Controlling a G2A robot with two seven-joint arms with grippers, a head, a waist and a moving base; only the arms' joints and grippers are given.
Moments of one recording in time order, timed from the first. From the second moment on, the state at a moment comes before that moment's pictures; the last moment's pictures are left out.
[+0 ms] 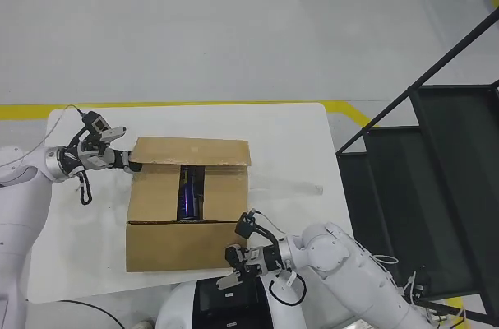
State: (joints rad) left arm 0.72 -0.98 -1.17 -0.84 -0.75 -0.11 -1.54; right arm -1.47 -1.13 1.02 -1.74 -0.20 -0.50 1.00
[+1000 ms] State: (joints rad) left arm 0.33 -1.21 -0.90 -0.39 -0.81 -0.03 -1.18; right arm -1.48 -1.10 1.03 -1.73 -0.15 -0.50 0.95
